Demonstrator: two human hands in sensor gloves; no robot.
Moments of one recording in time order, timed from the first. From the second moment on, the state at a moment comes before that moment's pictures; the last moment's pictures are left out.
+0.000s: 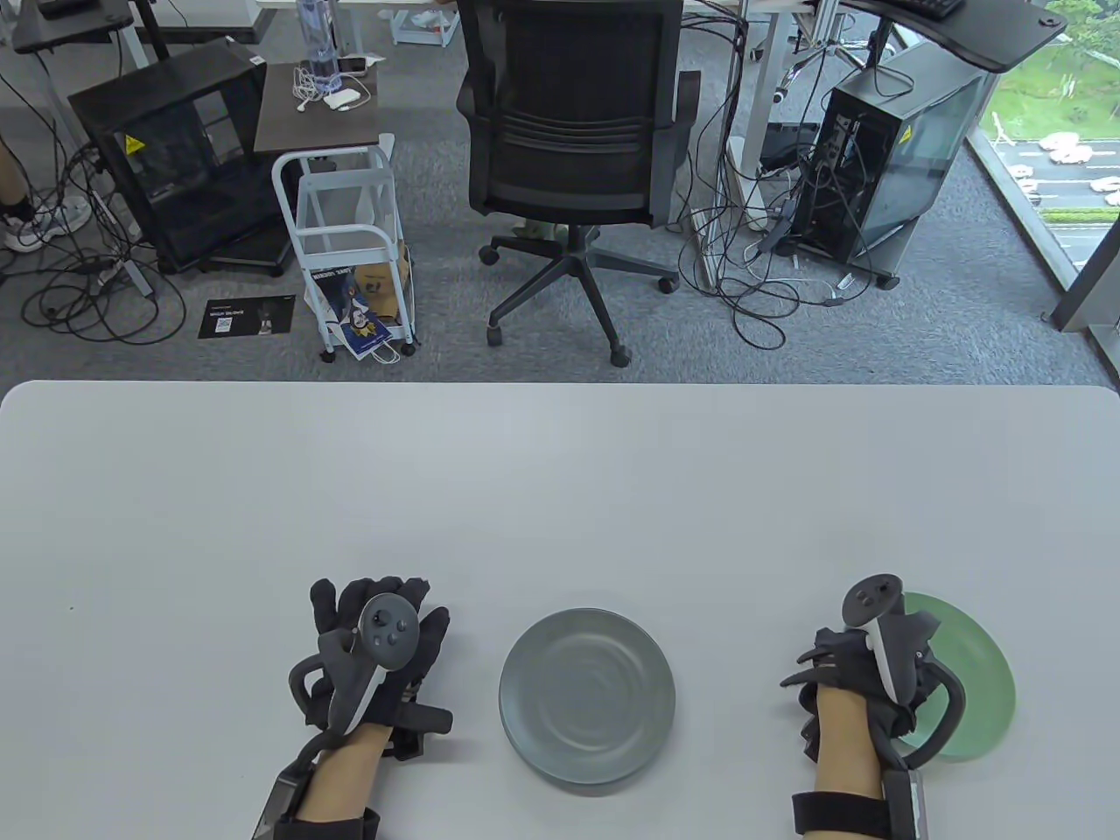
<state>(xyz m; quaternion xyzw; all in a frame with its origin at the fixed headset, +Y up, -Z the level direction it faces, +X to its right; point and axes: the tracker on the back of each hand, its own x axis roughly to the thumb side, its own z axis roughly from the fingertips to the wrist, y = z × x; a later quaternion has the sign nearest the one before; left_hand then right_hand) -0.218 -0.754 -0.341 0.09 0.14 0.13 0.98 0.299 -0.761 -0.351 -0.38 0.05 0.92 0.08</state>
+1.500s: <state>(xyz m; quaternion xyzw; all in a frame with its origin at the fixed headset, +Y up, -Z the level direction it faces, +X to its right) -0.217 -0.753 -0.342 0.09 0.13 0.16 0.97 0.185 -0.708 -0.352 -0.12 -0.27 0.96 -0.05</state>
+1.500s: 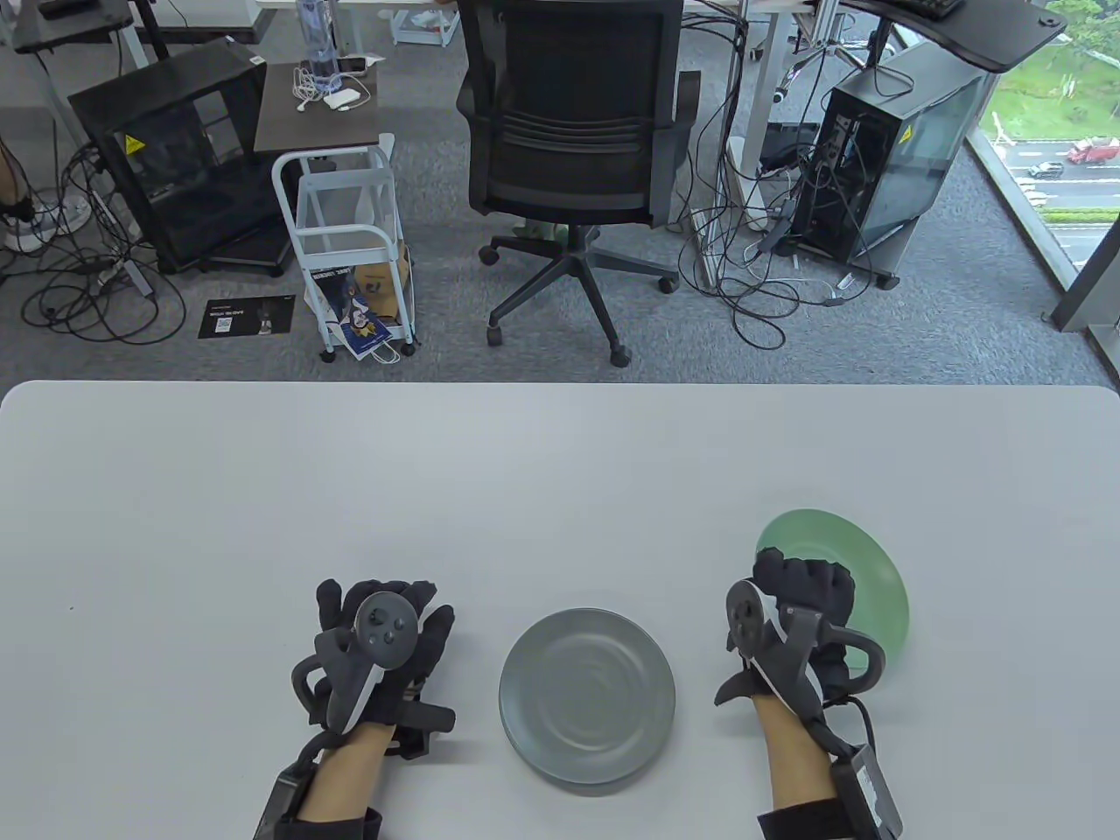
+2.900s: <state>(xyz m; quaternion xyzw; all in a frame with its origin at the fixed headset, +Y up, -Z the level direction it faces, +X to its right) -0.223 -0.742 -0.346 -0.07 0.08 0.58 0.81 -0.027 -0.682 -0.270 0.32 -0.31 0.89 -0.05</state>
